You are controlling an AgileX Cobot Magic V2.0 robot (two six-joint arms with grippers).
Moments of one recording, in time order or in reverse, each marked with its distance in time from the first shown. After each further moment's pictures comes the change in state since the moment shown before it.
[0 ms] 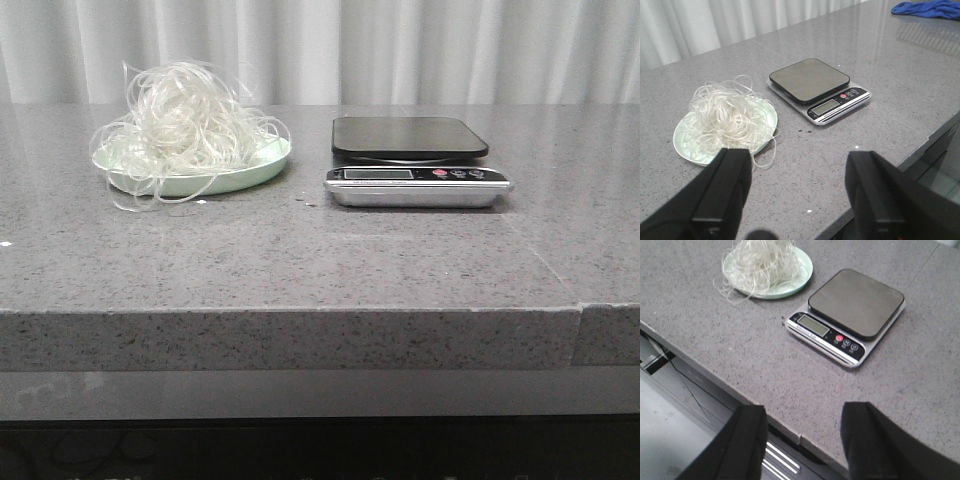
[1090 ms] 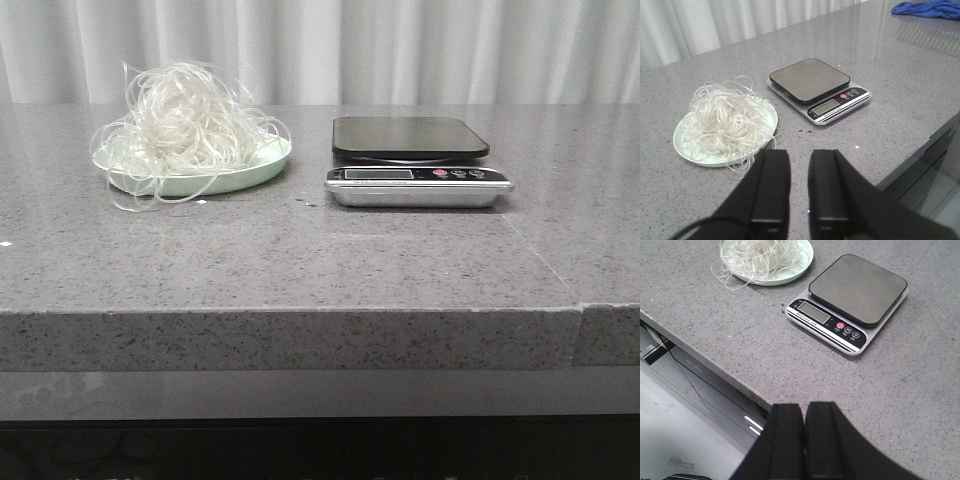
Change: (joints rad) left arm 0.000 0.000 0.000 0.000 0.000 0.000; right arm 0.000 -0.011 0.022 -0.001 0.017 0.002
